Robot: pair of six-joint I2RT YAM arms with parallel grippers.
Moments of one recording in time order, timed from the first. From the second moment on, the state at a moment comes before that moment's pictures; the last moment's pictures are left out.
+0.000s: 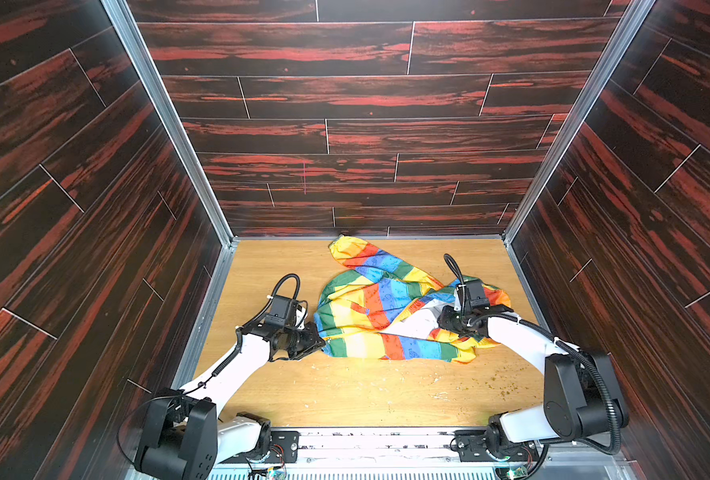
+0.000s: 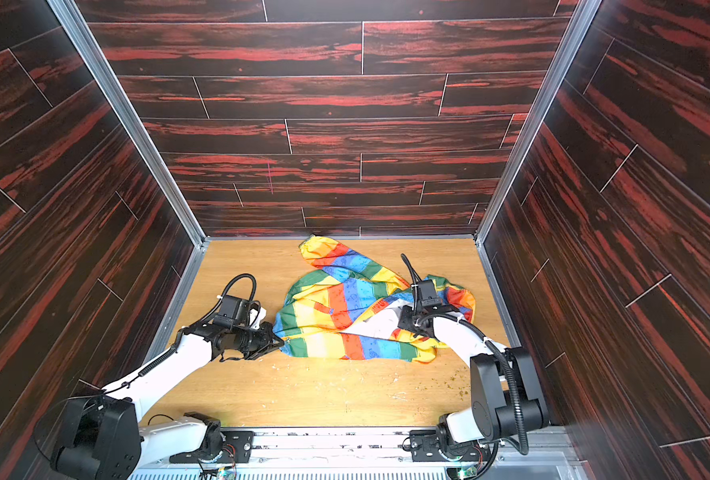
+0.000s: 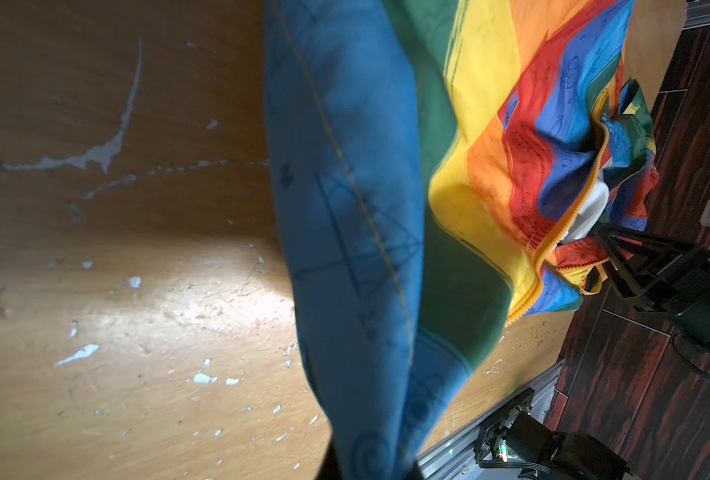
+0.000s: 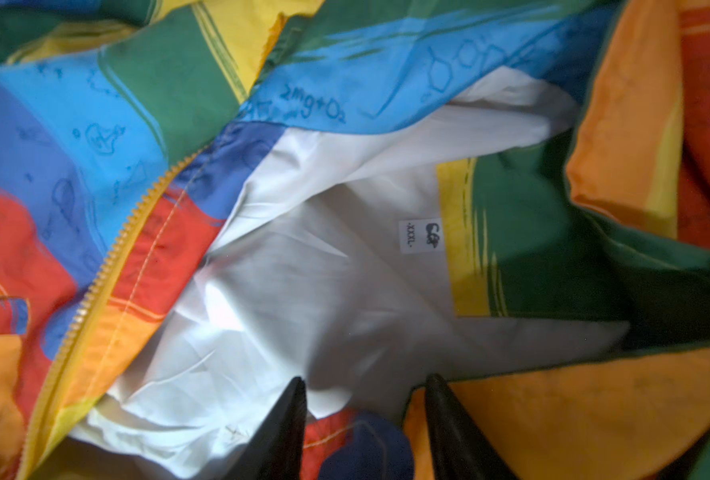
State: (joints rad) left arm -0.26 1.24 0.69 -0.52 0.51 -0.71; right arm 0.25 1.46 0.81 -0.42 -0.05 0.50
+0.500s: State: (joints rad) left arm -0.26 1.24 0.67 -0.52 0.49 -0.71; right arm 0.22 1.44 0.99 -0.48 0.12 0.50
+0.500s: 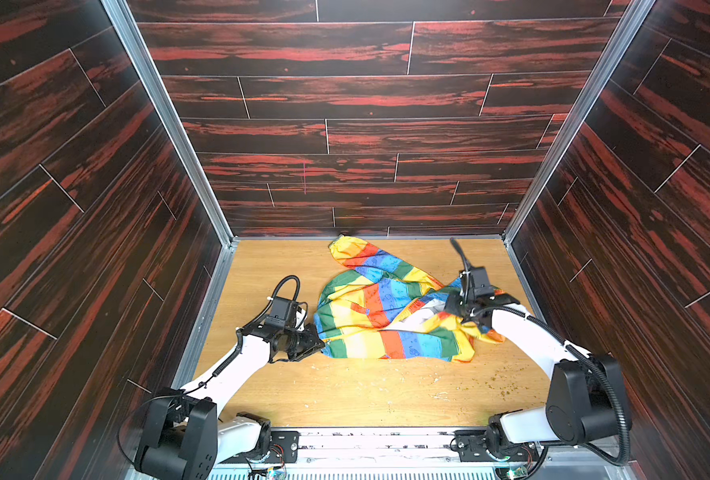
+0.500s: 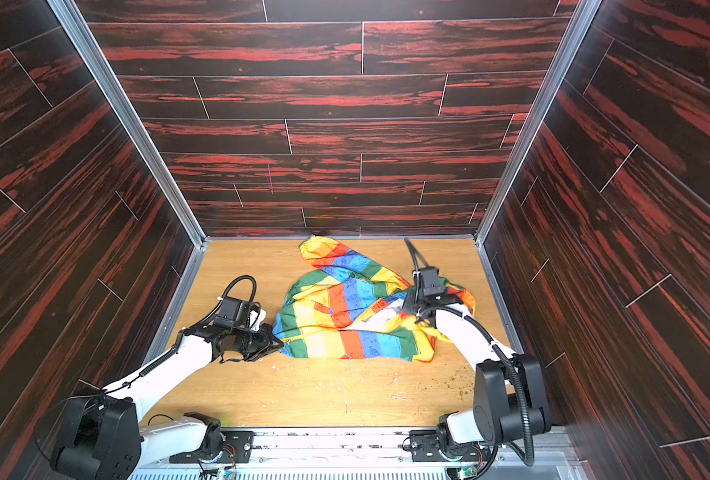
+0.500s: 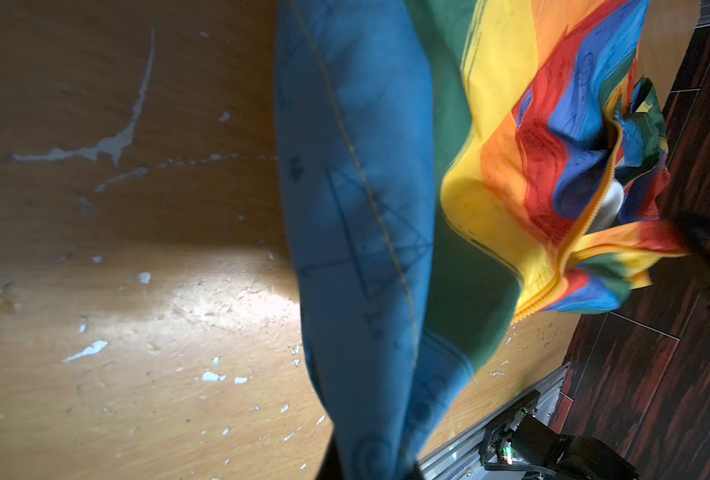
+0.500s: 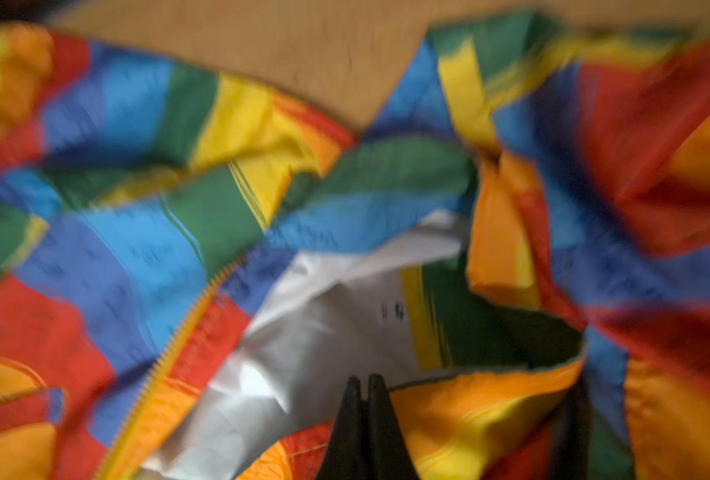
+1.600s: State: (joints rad) left arm -0.24 1.22 0.66 -0.55 0.48 -0.68; right arm 0.14 1.78 1.40 -0.46 -0.07 0.44
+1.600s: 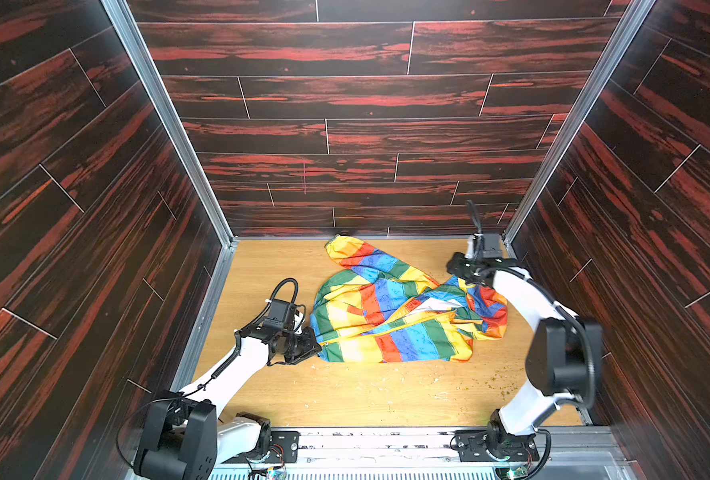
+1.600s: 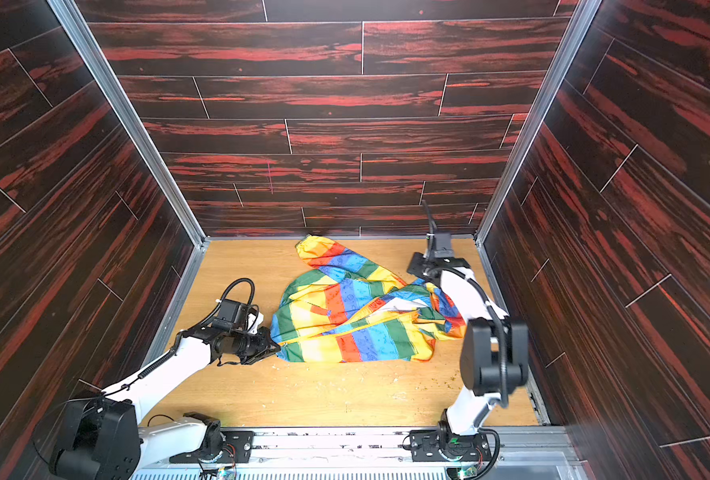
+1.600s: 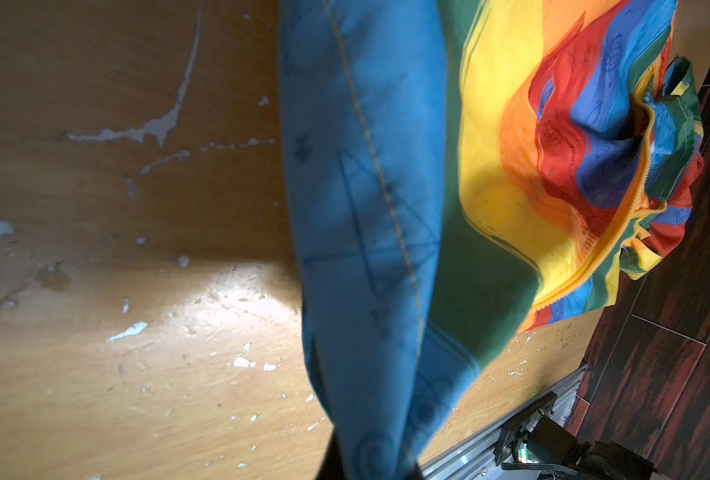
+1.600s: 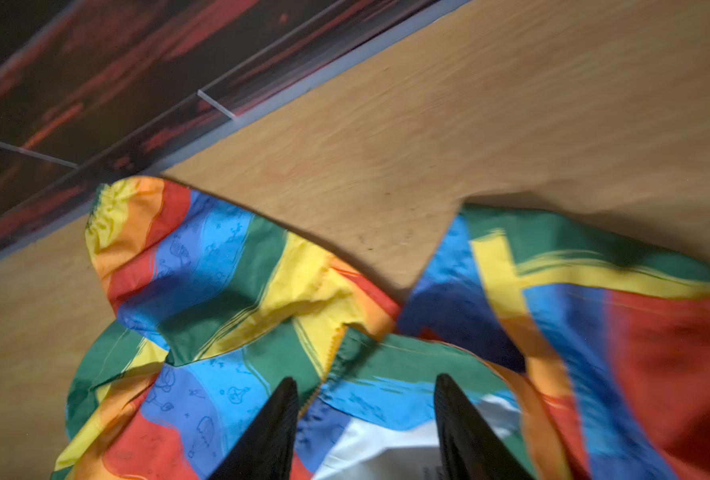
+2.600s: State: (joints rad) left arm -0.24 1.22 0.64 -0.53 0.48 -0.69; right arm 0.15 2.12 1.52 -0.54 -0.05 0.32
